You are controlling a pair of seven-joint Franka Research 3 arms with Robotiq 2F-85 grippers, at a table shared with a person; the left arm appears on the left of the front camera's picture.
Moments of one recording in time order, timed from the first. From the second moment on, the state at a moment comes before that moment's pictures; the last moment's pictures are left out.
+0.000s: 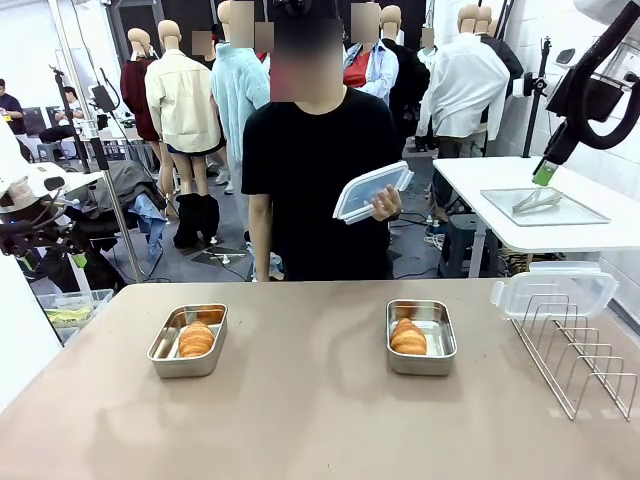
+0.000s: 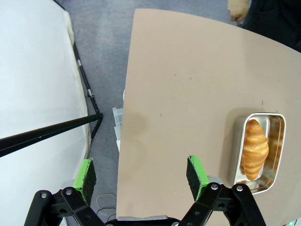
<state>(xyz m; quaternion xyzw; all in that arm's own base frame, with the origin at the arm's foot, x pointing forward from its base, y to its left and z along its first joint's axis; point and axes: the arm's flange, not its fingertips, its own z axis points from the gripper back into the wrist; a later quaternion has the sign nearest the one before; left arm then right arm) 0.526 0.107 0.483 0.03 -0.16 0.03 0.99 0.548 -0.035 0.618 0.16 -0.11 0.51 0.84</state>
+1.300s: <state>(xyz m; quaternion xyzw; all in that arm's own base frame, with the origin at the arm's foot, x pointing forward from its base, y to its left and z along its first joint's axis) 0.526 0.107 0.483 0.03 -0.16 0.03 0.99 0.549 -0.034 0.615 0.16 -0.11 0.51 0.84</state>
